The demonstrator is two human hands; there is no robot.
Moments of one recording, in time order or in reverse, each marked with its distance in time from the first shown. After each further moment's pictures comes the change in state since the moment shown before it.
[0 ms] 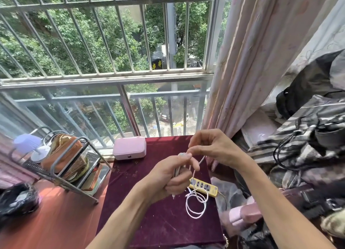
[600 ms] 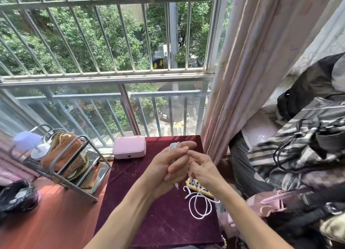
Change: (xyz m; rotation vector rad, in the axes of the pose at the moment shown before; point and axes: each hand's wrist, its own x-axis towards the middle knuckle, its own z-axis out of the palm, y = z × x) left_hand 0.009 0.005 0.000 -0.286 0.057 0.182; right_hand -0.012 0.080 0.062 0.243 0.264 0.126
